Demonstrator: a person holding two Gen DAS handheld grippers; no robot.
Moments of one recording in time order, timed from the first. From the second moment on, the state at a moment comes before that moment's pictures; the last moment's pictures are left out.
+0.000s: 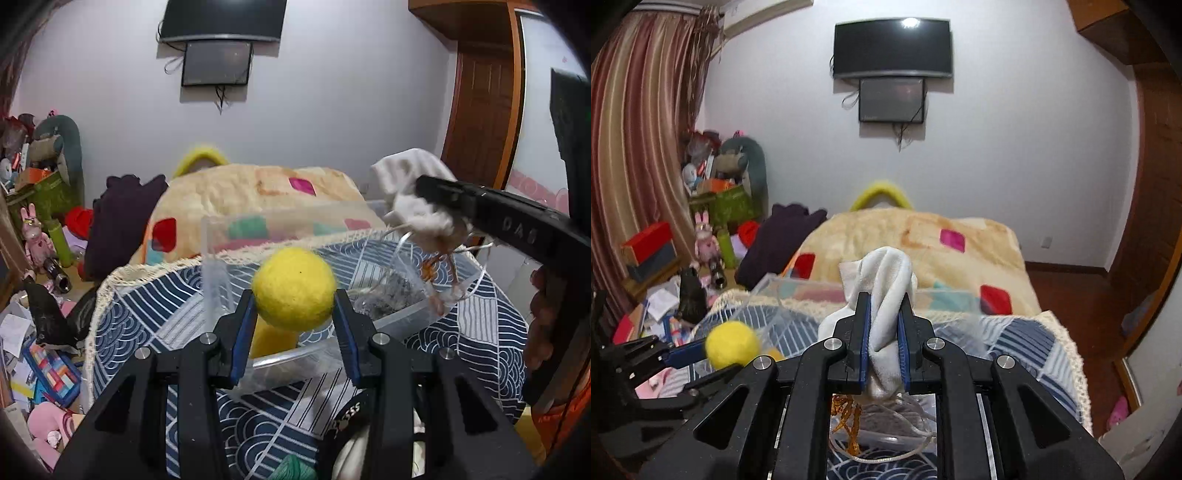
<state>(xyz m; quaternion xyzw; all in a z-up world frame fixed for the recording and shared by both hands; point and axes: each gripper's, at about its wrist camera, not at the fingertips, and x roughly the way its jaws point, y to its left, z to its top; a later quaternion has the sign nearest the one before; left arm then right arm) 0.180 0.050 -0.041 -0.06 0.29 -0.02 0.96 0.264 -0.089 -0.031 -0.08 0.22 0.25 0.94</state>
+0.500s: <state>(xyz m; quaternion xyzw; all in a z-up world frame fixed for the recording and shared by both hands) 0.208 0.049 -0.056 -0.07 0.32 -0.03 0.94 0.281 -0.072 -0.072 -0.12 0.32 0.29 0.90</state>
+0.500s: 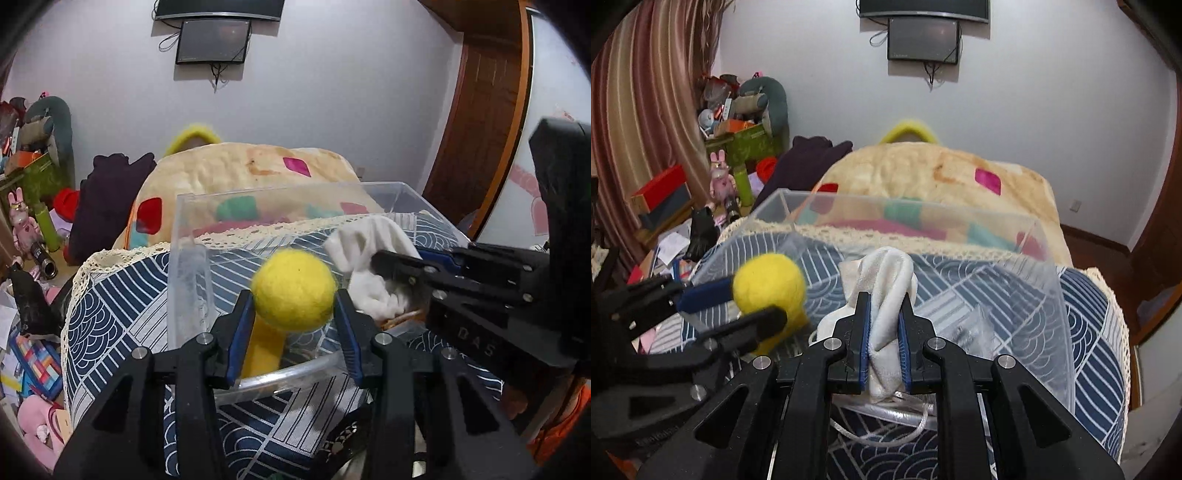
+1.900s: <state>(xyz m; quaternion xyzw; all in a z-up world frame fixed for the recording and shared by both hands) 0.049 0.054 -0.081 -0.01 0.29 0.06 0.95 0.147 -0.107 -0.101 -0.13 0.27 0.41 0.86</state>
